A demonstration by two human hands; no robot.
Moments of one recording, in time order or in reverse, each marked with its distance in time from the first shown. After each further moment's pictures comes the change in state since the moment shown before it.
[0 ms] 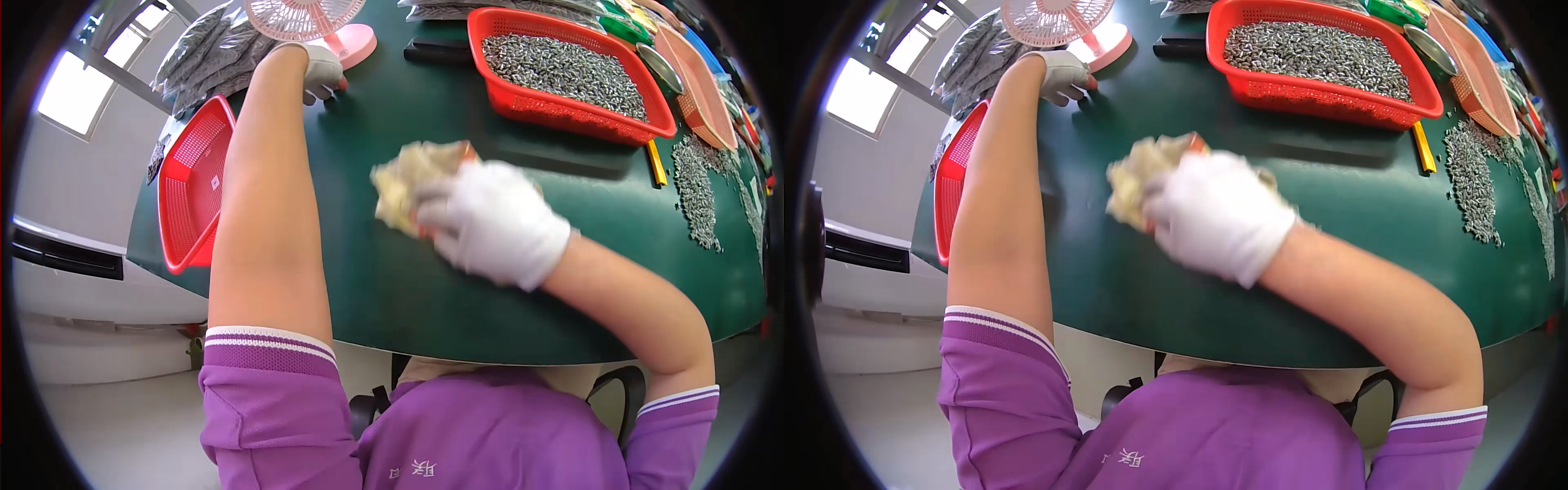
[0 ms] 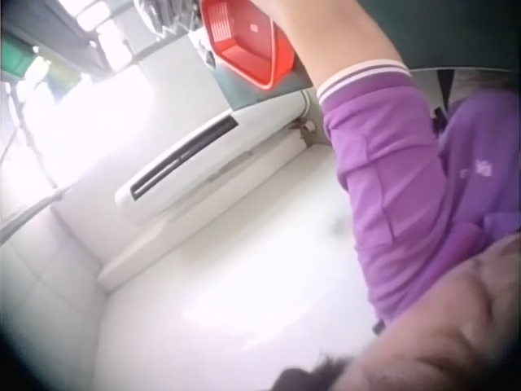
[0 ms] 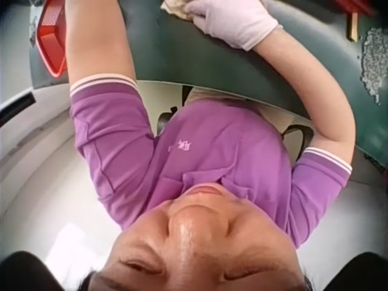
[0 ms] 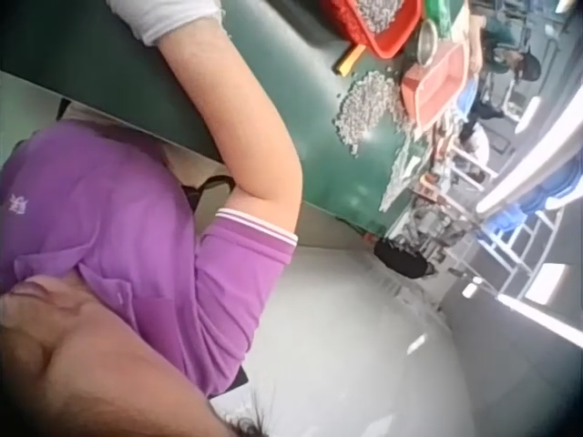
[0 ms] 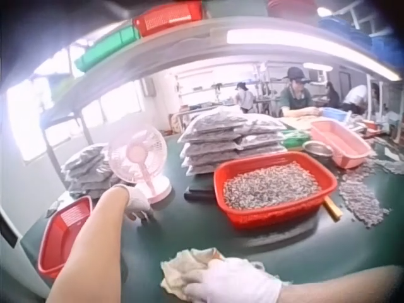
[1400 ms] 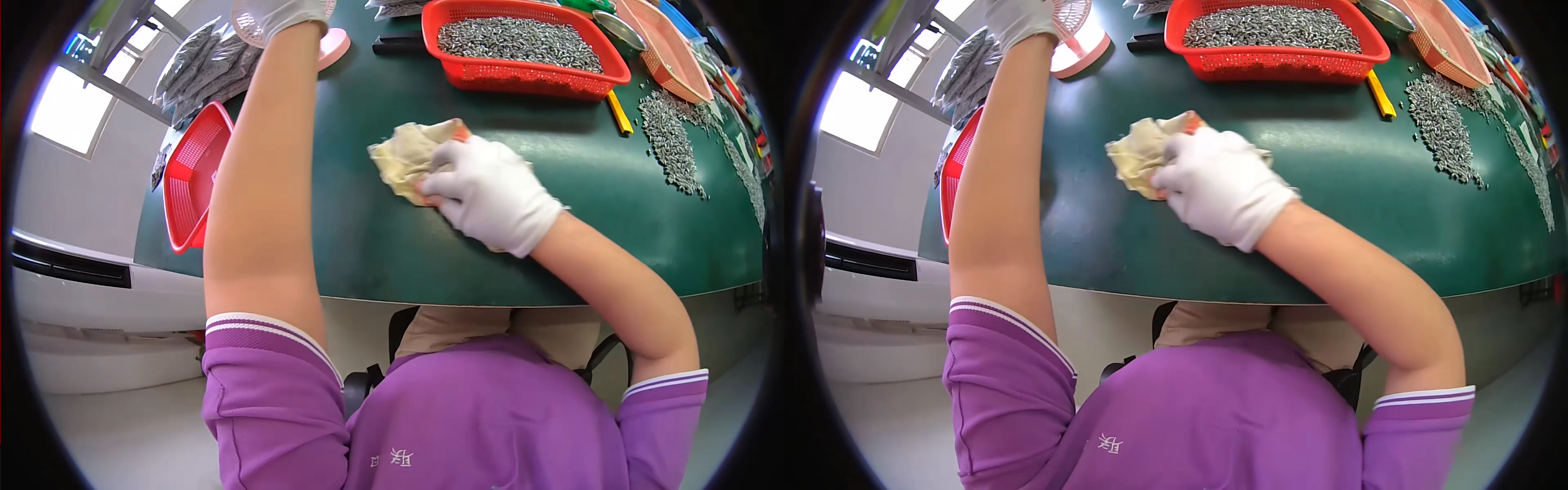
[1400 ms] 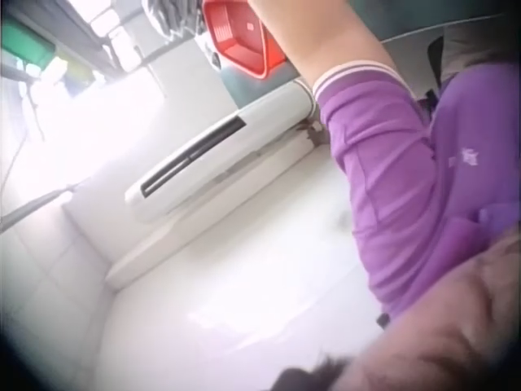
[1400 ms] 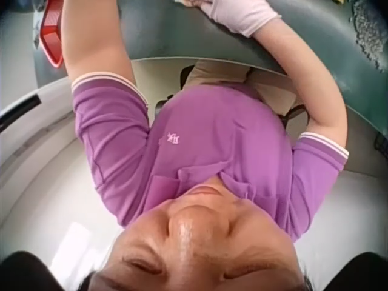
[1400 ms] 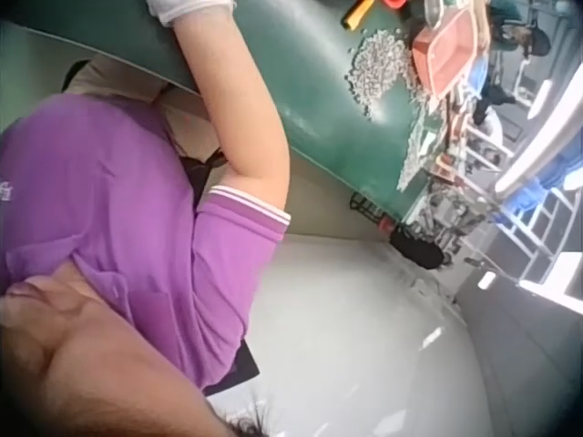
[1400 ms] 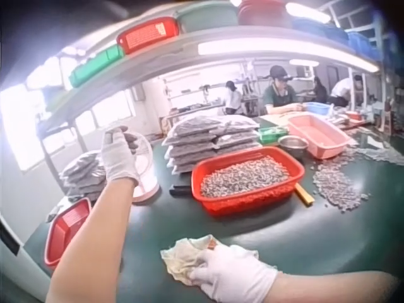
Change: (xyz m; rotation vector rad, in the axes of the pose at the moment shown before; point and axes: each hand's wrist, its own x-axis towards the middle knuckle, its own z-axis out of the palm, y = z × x) left_hand -0.067 0.127 -0.020 -1.465 1.577 0.782; right_hand -0.054 0.001 0.000 0.010 0.246 0.120
